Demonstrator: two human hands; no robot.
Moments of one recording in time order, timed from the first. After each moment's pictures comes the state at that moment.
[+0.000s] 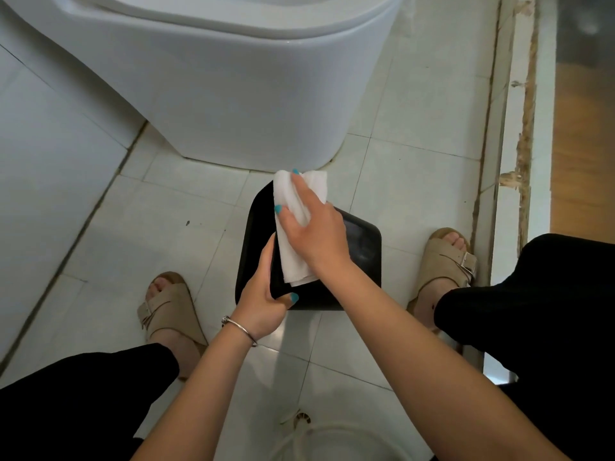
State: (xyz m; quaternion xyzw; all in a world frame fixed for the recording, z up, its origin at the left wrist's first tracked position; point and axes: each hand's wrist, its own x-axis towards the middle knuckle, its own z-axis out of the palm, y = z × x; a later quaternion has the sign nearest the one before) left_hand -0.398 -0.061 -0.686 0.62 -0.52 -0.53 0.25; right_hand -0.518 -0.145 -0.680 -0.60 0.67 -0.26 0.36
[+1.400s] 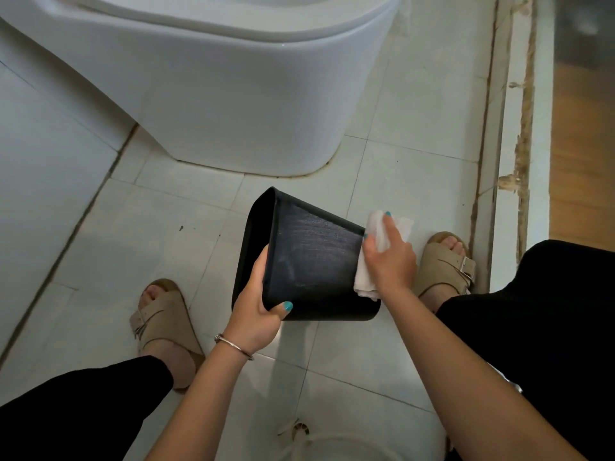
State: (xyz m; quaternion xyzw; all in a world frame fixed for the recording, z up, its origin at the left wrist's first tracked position) left_hand -0.395 -0.061 -0.690 0.63 -0.51 -0.53 0.26; right_hand -0.621 -0.127 -0.759 -0.41 0.84 -0.20 0.30
